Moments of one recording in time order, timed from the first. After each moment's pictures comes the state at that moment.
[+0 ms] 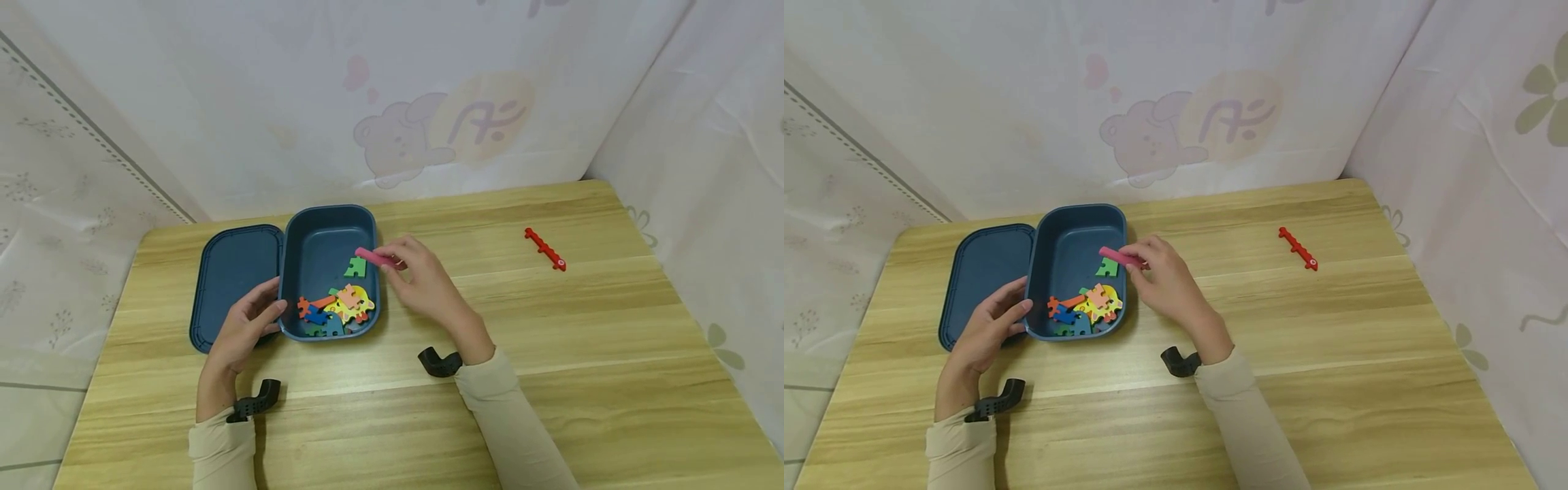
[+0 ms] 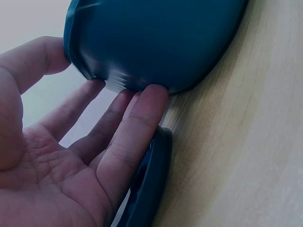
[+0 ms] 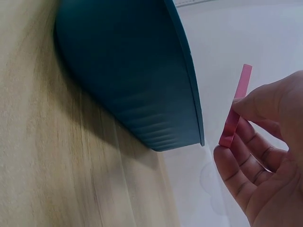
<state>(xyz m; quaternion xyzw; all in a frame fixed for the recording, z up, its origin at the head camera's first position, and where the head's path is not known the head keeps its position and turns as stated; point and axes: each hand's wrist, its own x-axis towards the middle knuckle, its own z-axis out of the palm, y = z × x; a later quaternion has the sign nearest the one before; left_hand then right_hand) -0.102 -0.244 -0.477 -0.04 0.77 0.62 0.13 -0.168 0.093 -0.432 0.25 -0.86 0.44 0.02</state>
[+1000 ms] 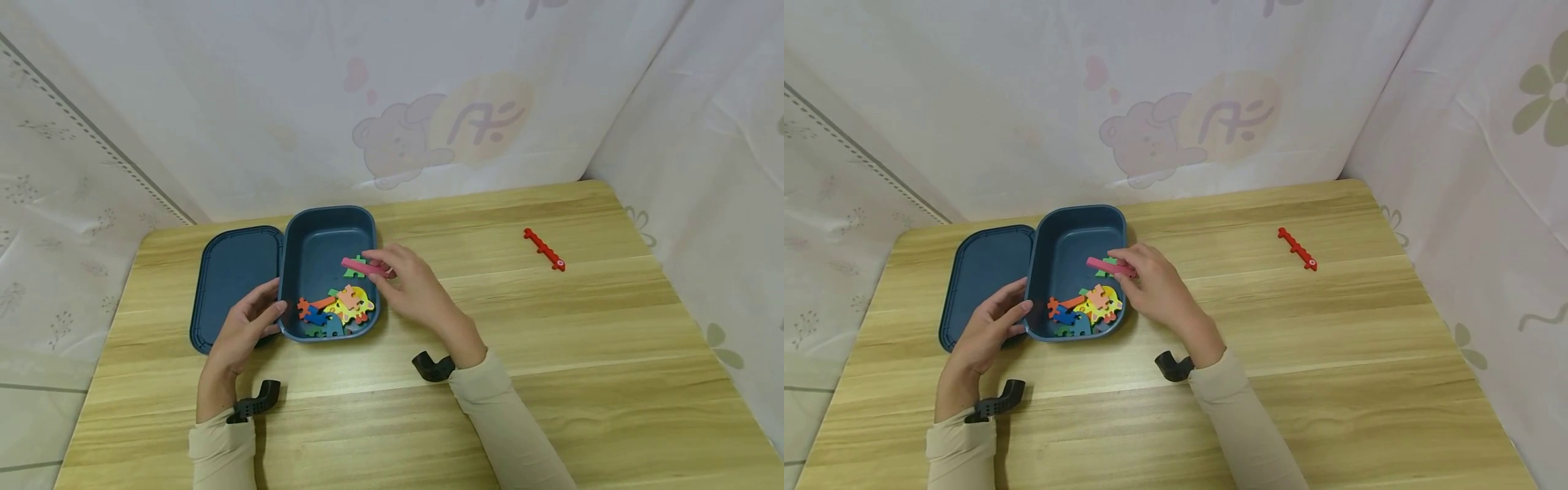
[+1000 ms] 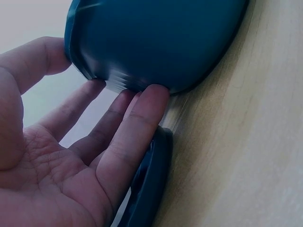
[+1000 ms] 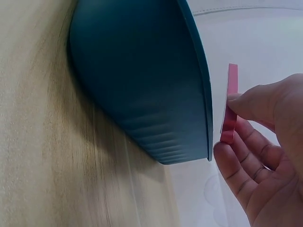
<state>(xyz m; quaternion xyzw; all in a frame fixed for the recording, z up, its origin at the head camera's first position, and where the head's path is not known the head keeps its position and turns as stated) -0.101 -0.244 -0.476 -0.04 0.77 0.62 0.13 -0.163 0.081 -0.436 0.28 -0.87 0.42 0.01</state>
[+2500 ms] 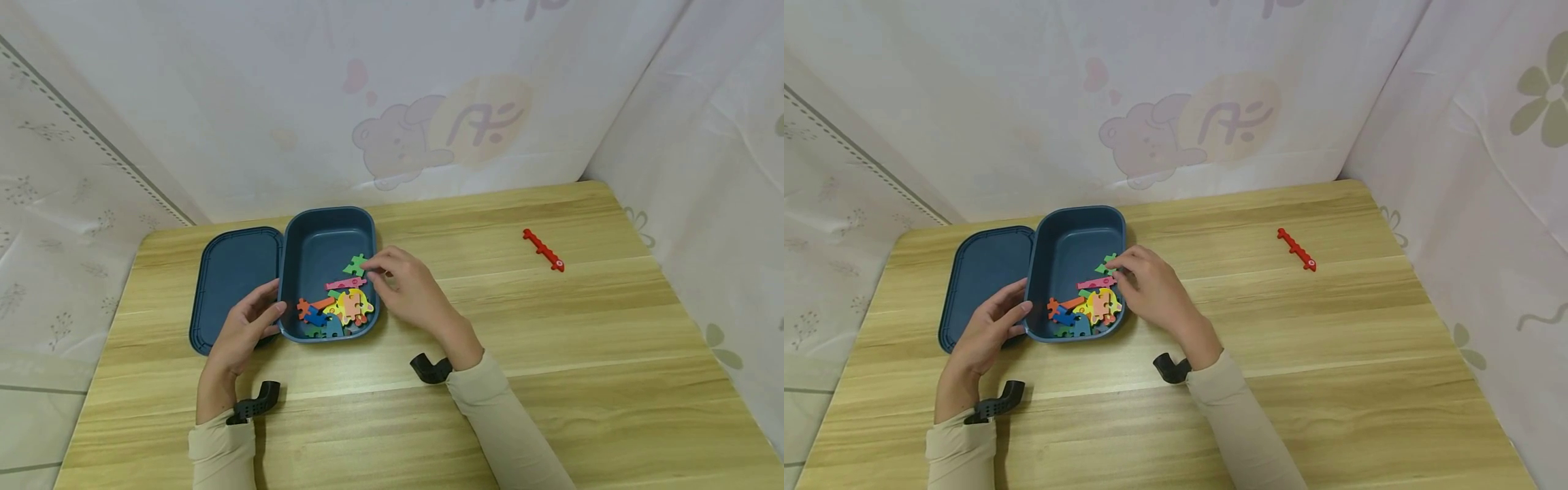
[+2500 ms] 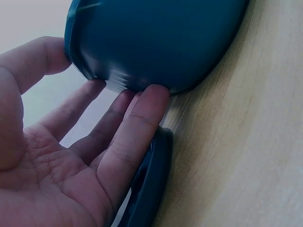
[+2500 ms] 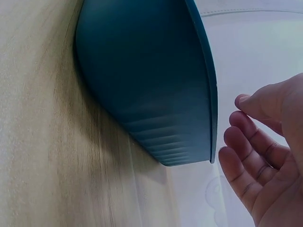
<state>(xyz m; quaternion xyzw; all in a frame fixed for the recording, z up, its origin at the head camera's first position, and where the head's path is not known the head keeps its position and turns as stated) -0.101 -0.244 -0.478 -0.04 0.77 0.62 0.13 -0.160 0.078 -0.437 0.27 -0.86 0.43 0.01</state>
